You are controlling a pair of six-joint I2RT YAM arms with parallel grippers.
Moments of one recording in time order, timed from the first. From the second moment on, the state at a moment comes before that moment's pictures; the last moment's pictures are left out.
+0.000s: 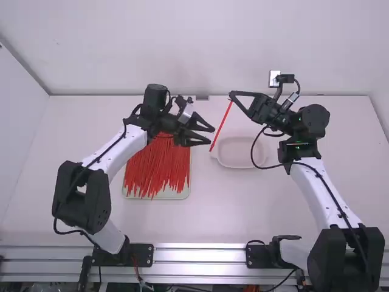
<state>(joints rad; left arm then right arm) -0.27 1.71 1.26 -0.13 1.54 0.51 0.08 1.33 0.93 0.80 -1.06 1.20</state>
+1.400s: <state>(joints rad) -0.34 1.71 1.26 -0.07 1.54 0.47 0.07 1.33 0.93 0.80 -0.98 1.20</state>
